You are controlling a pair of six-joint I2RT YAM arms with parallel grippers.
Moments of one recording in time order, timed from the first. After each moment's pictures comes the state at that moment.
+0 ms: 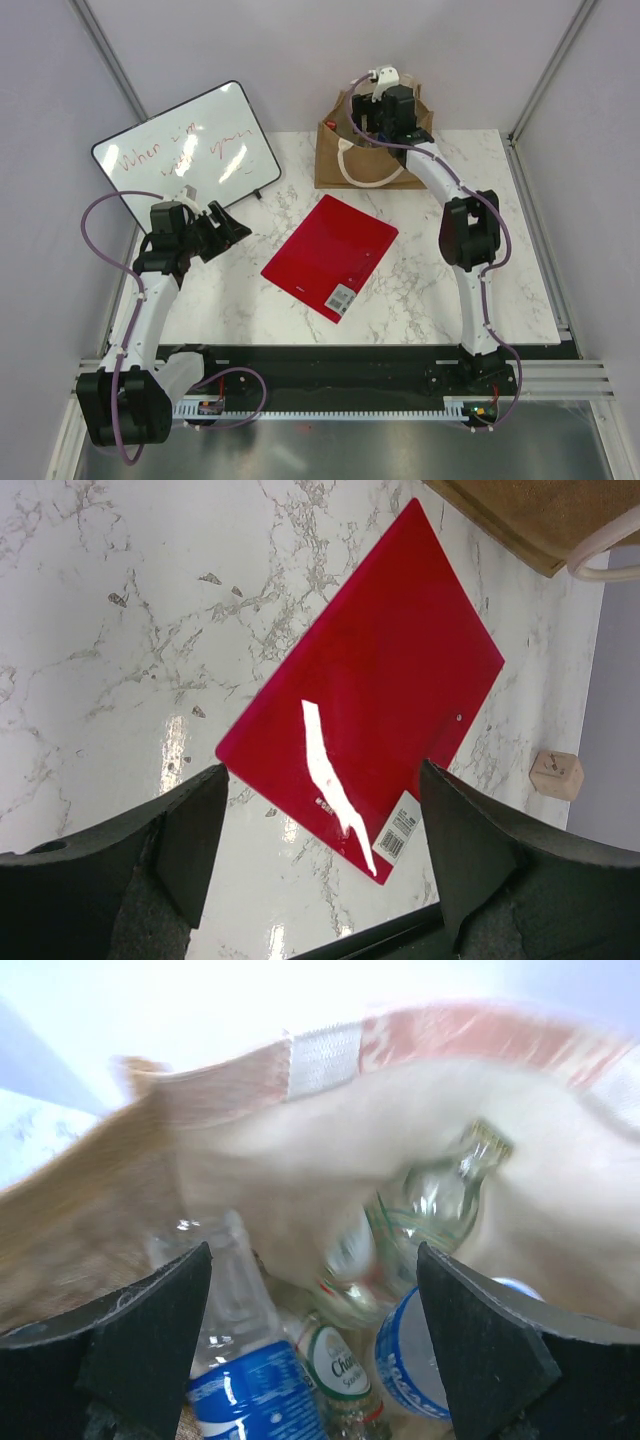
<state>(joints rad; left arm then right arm) 0.05 1.01 0.76 -0.41 0.40 -0.56 0.31 2.31 2.11 -0.02 0.00 0.00</state>
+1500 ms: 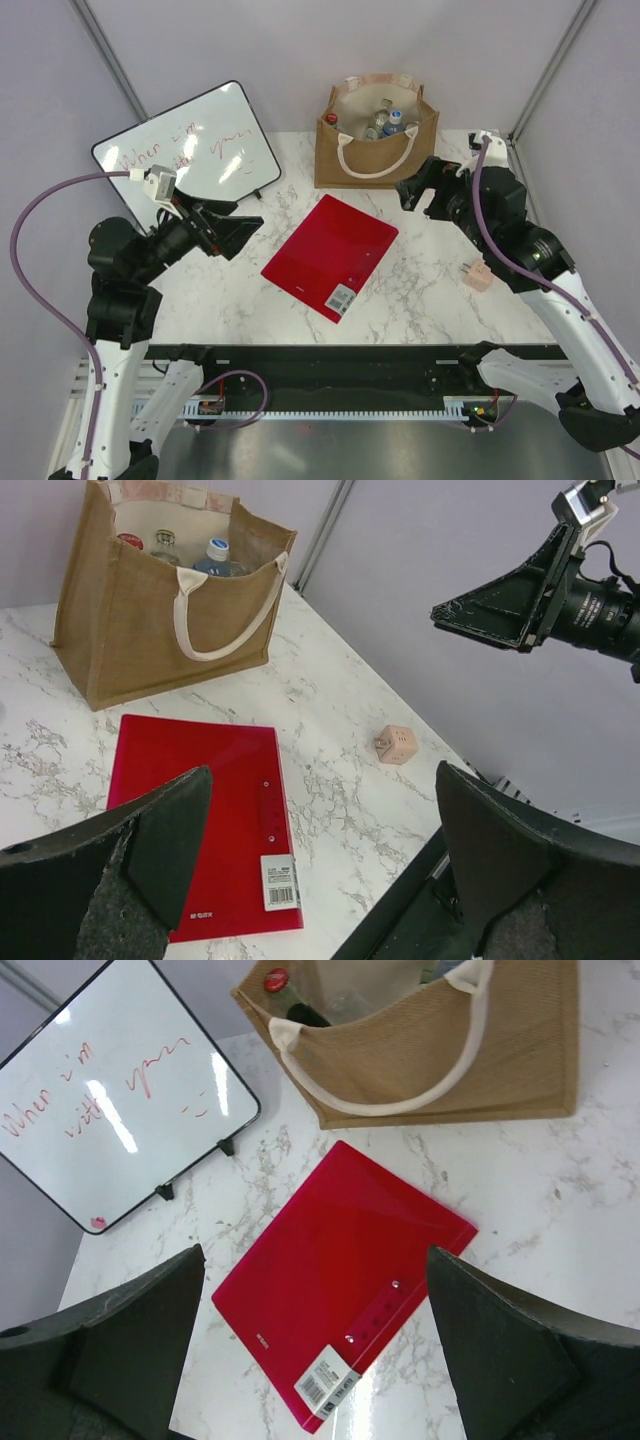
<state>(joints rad) -0.14 0.70 1.09 -0.34 0.63 -0.46 0.55 1.03 1.34 -0.59 0.22 0.53</state>
